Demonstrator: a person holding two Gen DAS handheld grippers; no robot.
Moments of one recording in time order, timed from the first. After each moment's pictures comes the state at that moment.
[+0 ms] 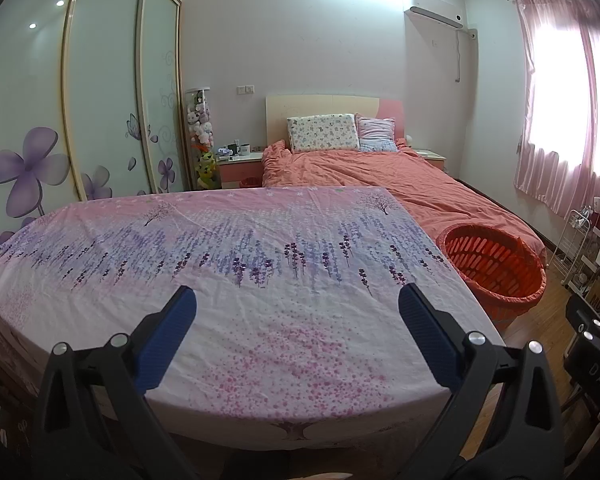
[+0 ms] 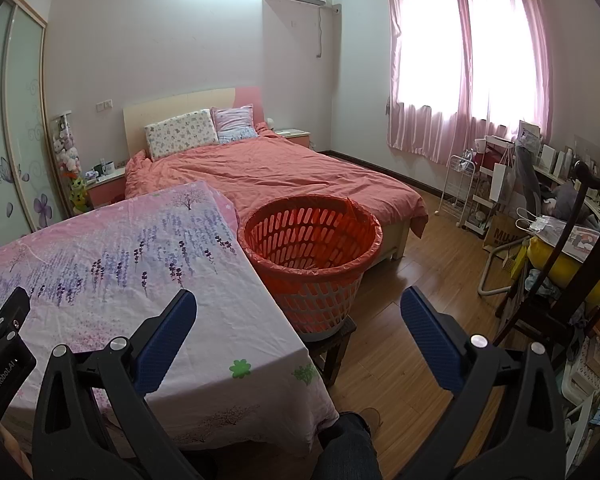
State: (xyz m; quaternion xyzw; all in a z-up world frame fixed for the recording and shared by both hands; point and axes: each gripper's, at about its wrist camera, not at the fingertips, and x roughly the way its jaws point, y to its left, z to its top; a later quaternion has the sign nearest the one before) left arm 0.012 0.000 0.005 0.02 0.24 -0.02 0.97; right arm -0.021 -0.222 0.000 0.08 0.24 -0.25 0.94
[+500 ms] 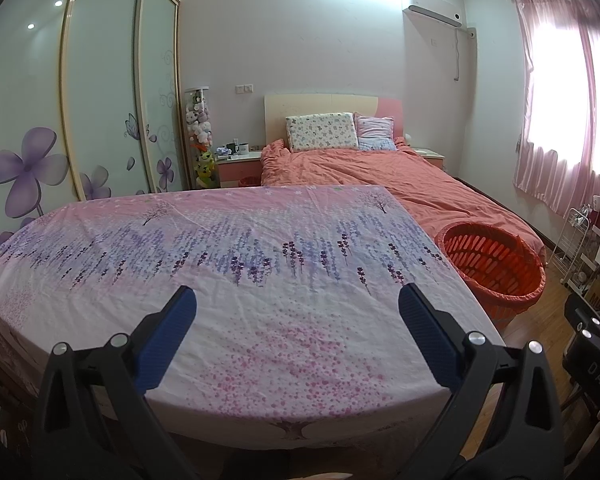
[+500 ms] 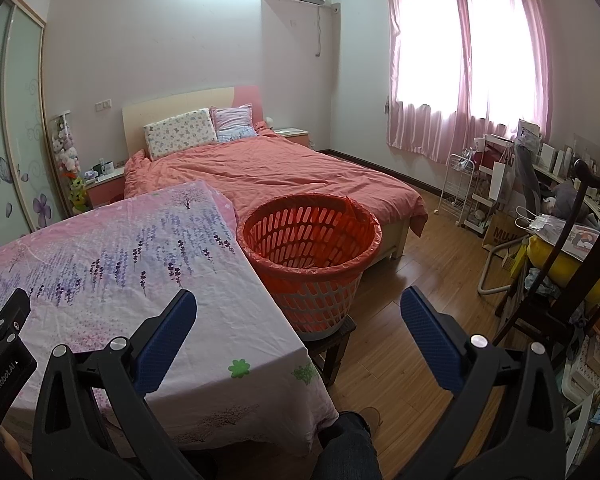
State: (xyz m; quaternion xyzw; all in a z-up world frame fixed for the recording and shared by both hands) left arm 0.012 -0.001 0.005 0.02 0.24 -0.02 0.97; right arm -0.021 -0.223 0.001 0.08 0.24 -0.25 0.94
